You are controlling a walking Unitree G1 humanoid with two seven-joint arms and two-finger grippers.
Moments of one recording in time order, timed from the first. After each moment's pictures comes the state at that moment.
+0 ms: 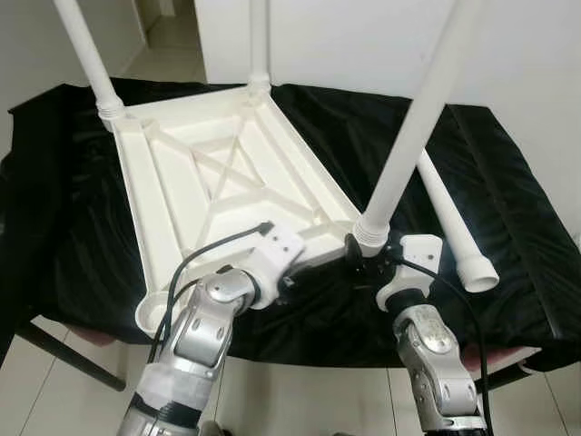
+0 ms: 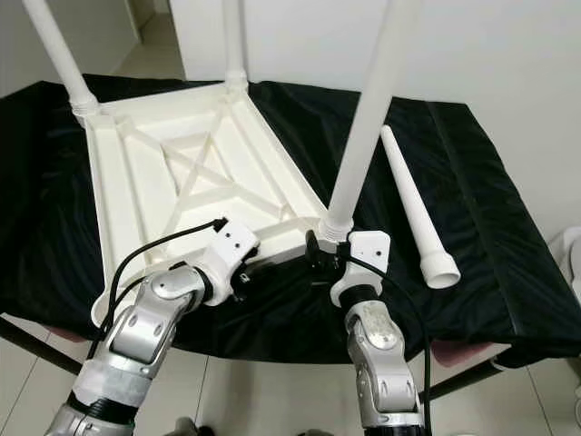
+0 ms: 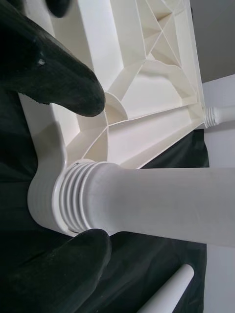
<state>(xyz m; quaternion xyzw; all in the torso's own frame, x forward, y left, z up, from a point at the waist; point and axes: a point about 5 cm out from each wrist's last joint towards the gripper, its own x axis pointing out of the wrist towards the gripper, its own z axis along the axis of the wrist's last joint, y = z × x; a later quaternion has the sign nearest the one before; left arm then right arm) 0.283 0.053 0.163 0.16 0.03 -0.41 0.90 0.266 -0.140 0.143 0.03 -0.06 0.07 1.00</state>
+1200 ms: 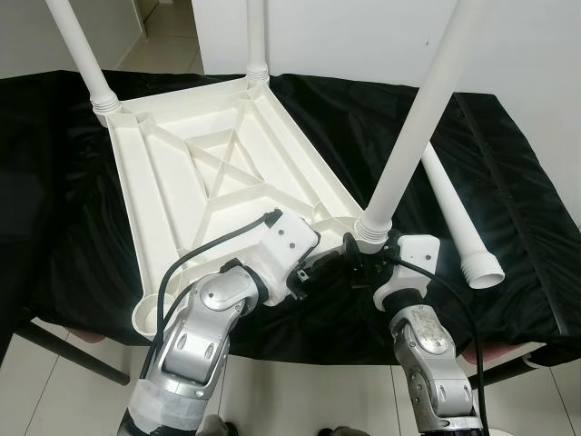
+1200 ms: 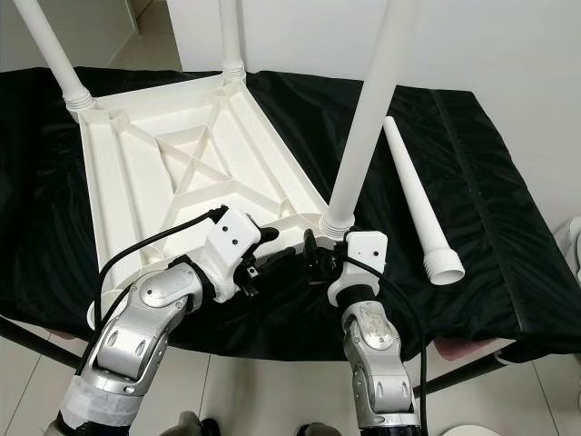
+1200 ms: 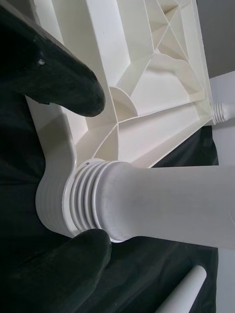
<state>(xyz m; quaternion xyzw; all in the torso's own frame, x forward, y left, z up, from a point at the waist) 0.265 0.050 0.180 0.12 -0.02 -0.43 0.89 0.265 -0.135 0.142 0.03 -0.06 0.06 1.00</state>
